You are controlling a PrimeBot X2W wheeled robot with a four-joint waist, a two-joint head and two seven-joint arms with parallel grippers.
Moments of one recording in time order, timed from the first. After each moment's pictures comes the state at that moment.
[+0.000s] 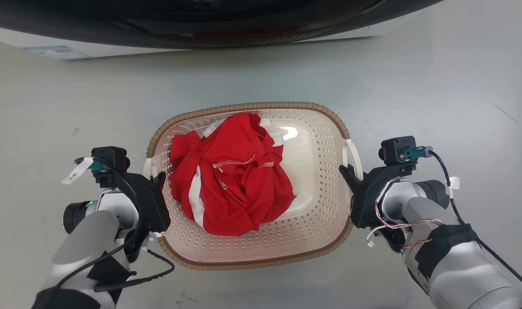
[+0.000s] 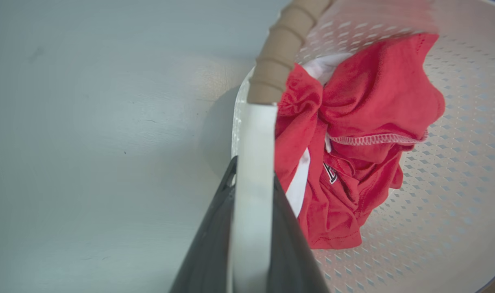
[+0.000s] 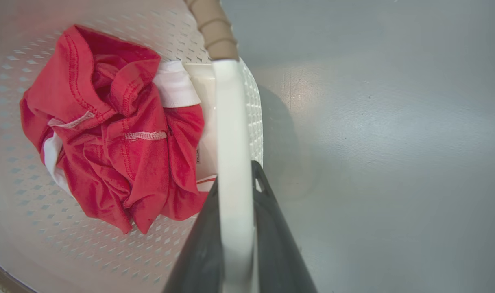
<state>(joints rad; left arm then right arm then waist) -0.80 0.16 -0.58 1.09 -0.88 -0.13 0.09 -0.84 -0.11 0.75 1.01 0.79 0.12 0.09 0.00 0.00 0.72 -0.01</state>
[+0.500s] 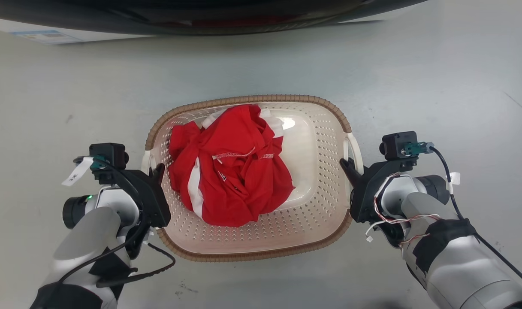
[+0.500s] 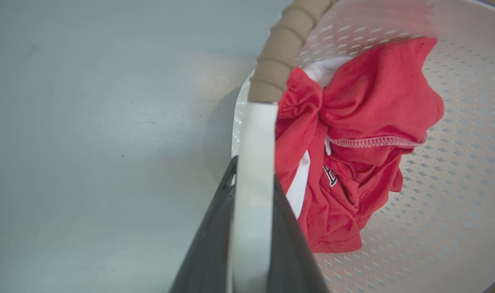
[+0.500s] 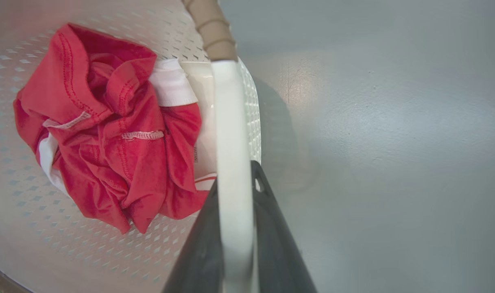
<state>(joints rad) -0.82 0.15 -0.59 1.12 -0.87 -0.13 0.01 -0.87 -0.09 0.75 1.07 0.78 0.12 0.05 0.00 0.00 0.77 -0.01</state>
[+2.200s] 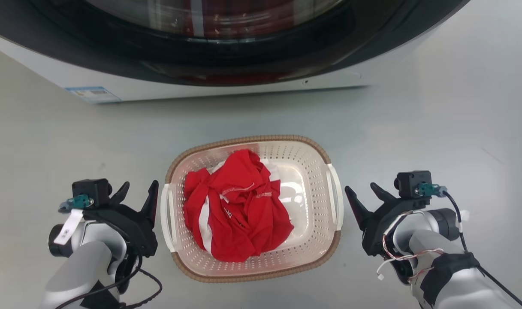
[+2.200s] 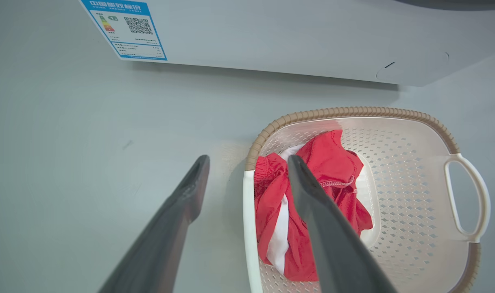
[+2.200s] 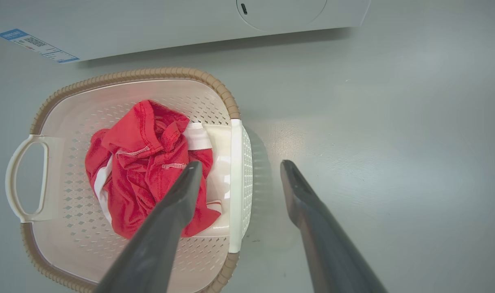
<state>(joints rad) -0.72 0.20 -0.65 1.09 -0.88 -0.13 -0.22 -0.78 -0.11 0.79 1.12 0.78 0.12 -0.13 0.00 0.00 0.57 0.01</state>
